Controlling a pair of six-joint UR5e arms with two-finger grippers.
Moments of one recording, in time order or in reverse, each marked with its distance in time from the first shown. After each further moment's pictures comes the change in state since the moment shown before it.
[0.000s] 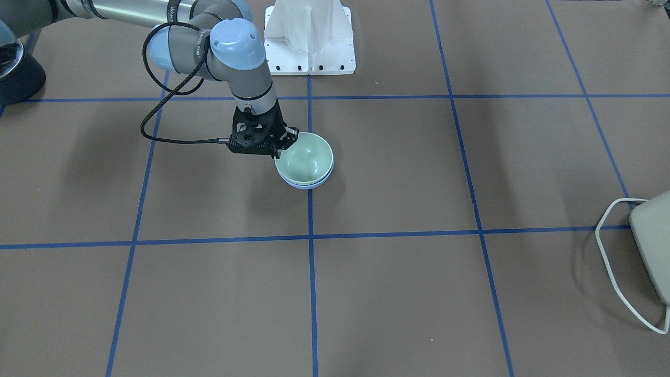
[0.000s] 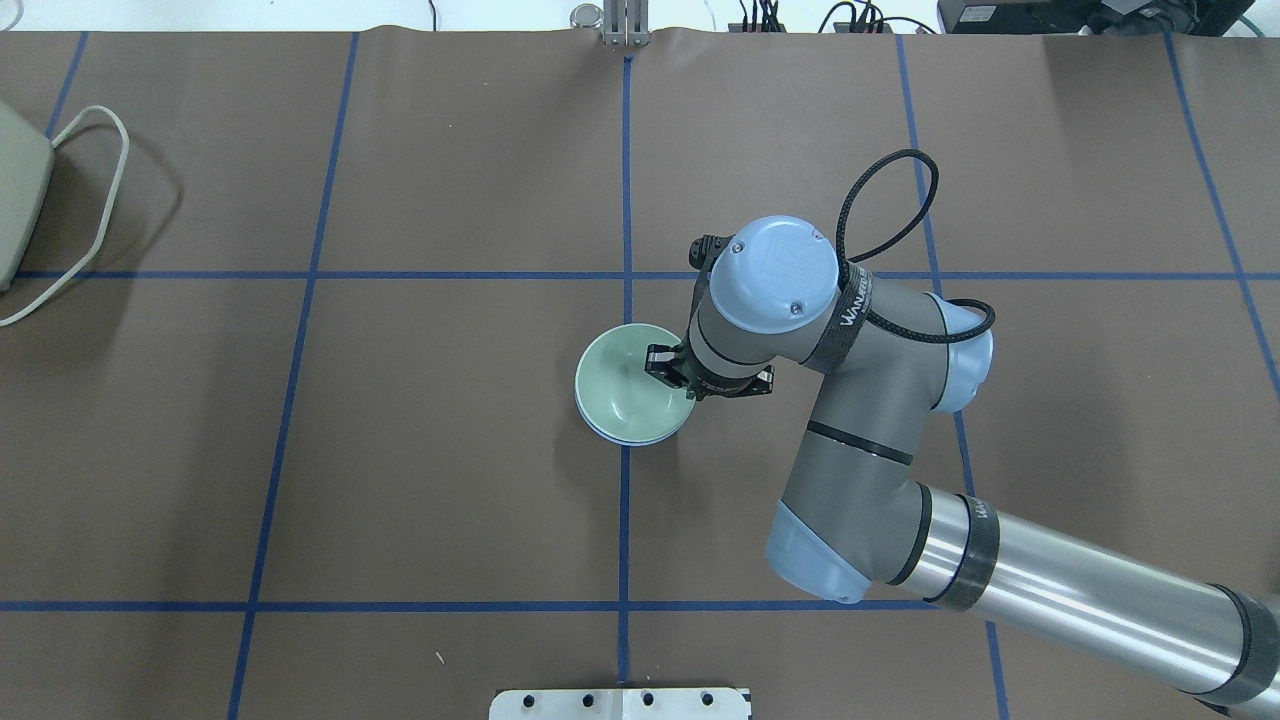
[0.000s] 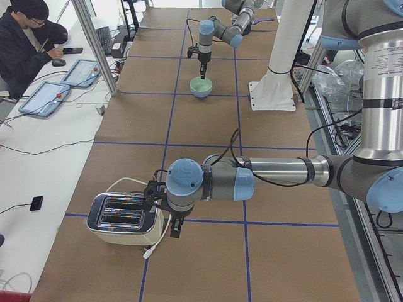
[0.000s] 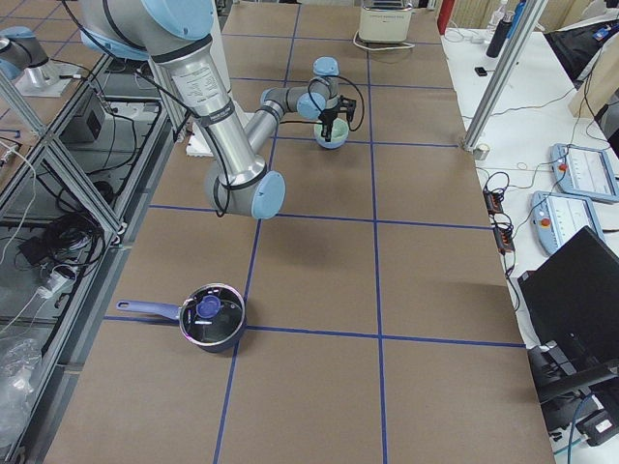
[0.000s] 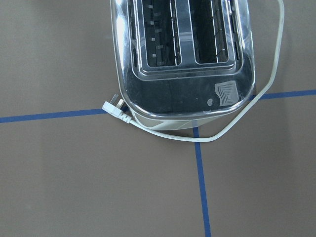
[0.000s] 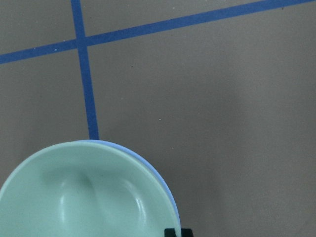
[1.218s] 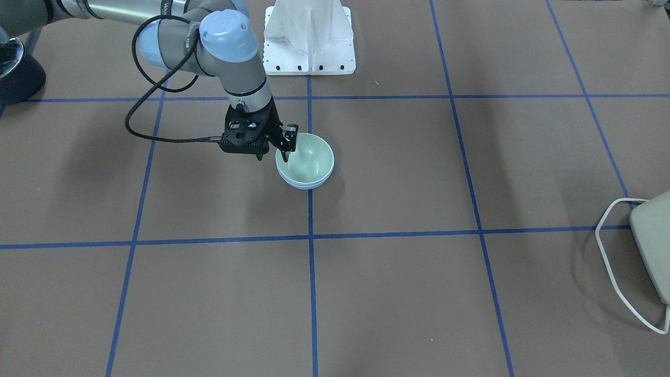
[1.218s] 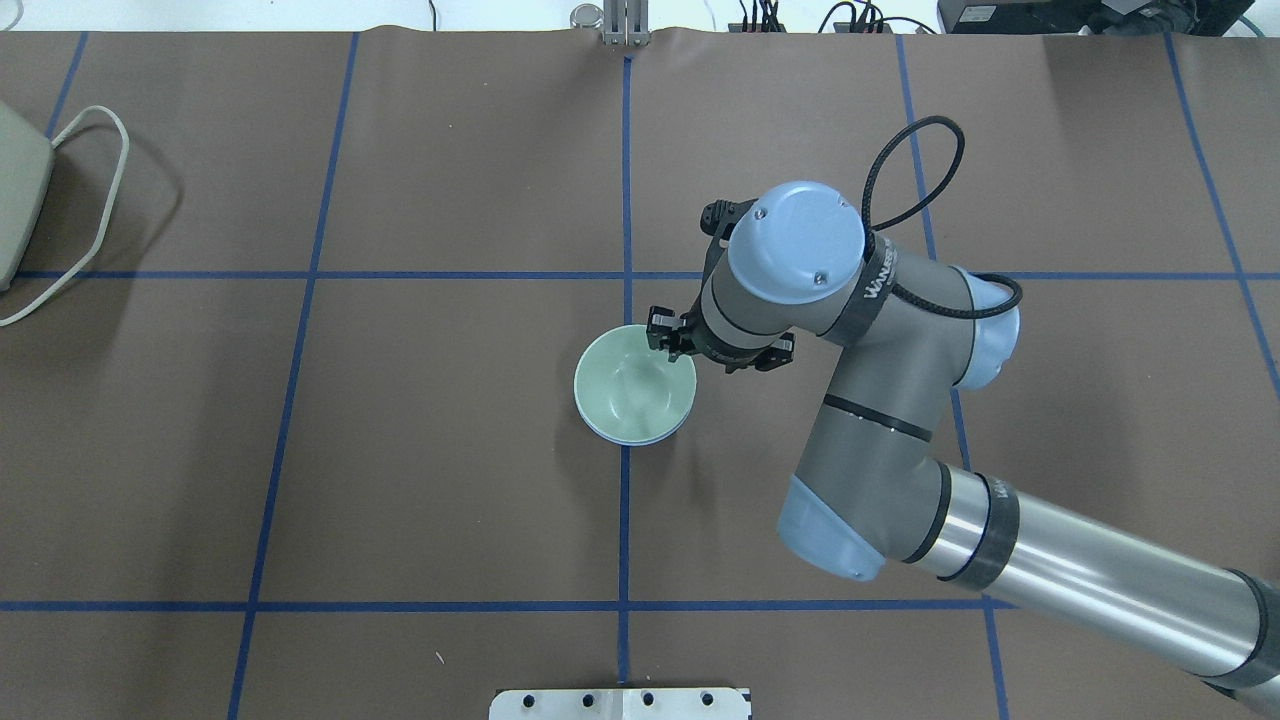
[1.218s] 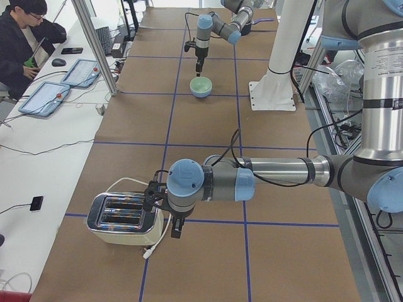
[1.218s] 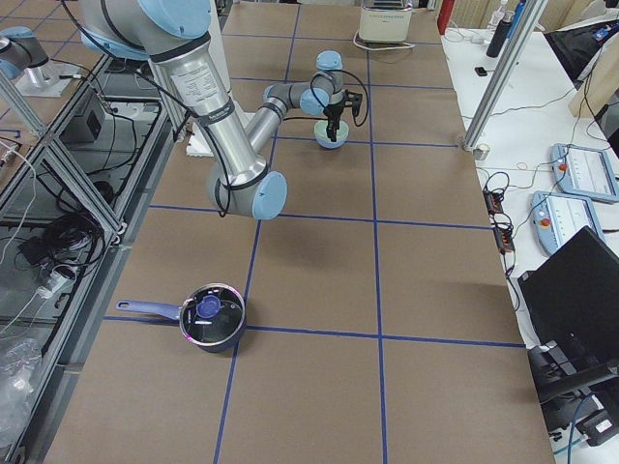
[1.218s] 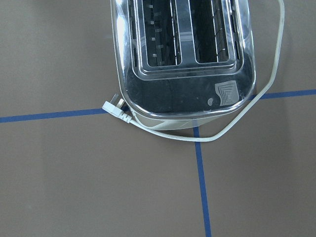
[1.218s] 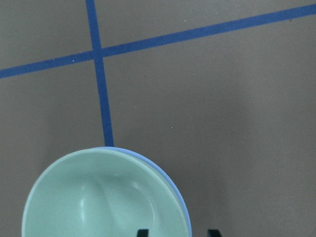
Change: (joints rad) left arm 0.000 0.009 -0.001 -0.007 0.000 0.005; right arm 0.073 -0.002 0.044 -0.031 -0.003 -0.023
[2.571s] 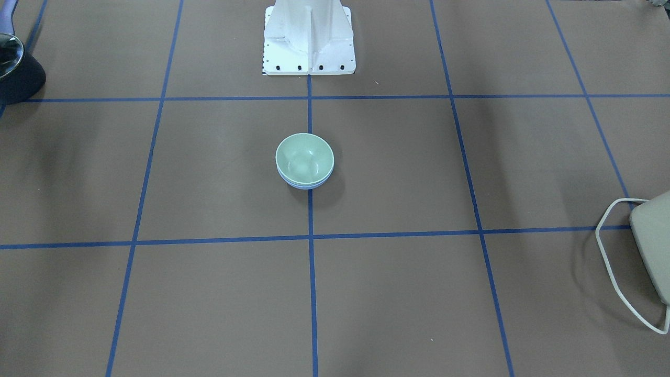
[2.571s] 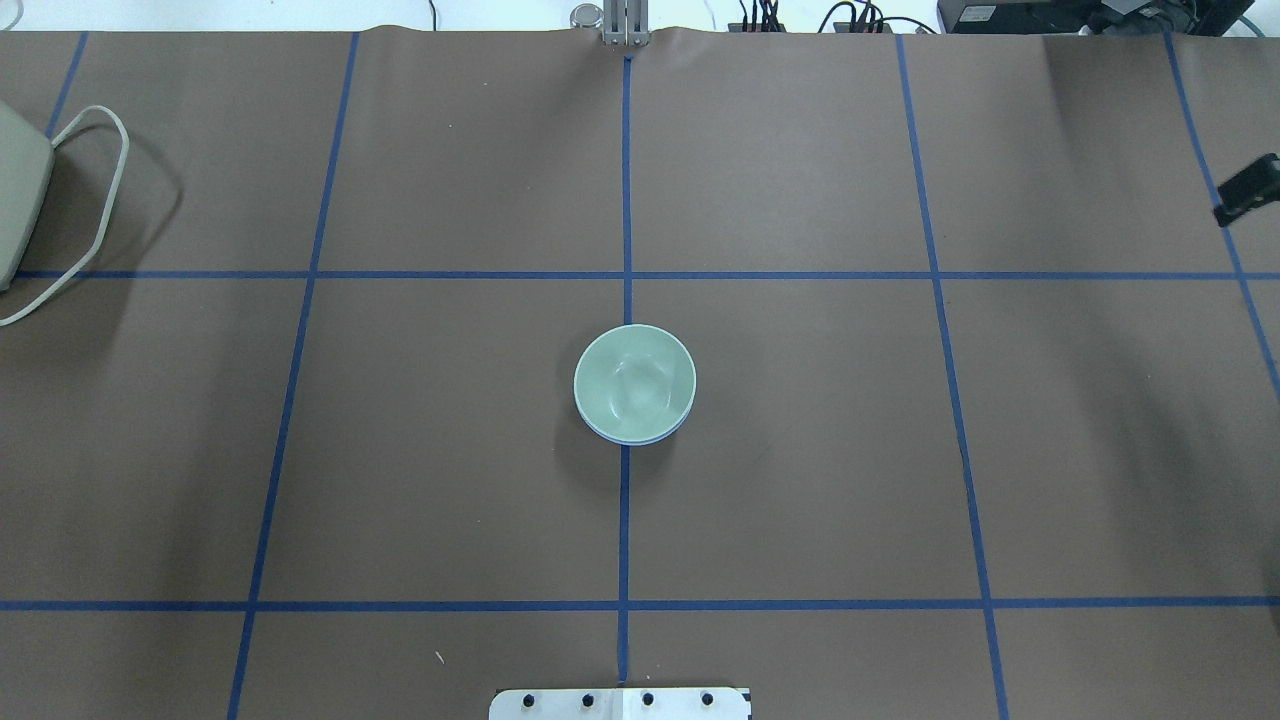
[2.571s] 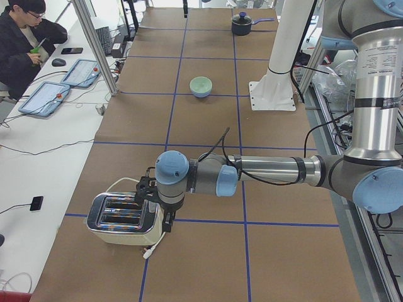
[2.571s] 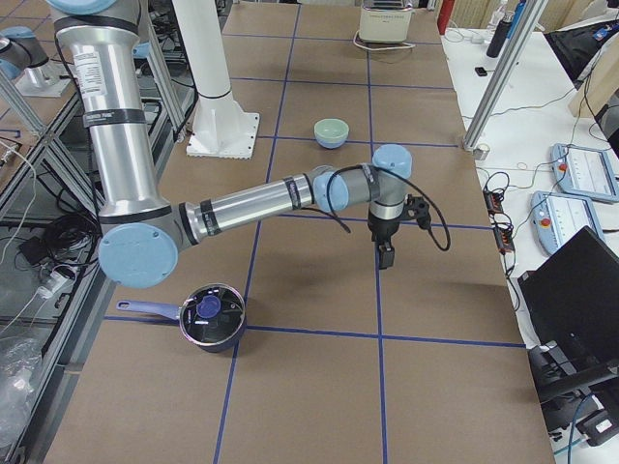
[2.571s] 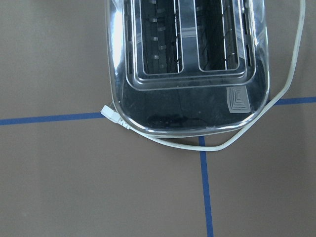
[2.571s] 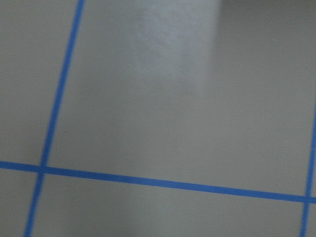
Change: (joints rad) left arm 0.106 -0.057 0.037 -0.066 0.077 -0.127; right arm 0.769 -0.542 -0.009 -0.053 0.319 -1.171
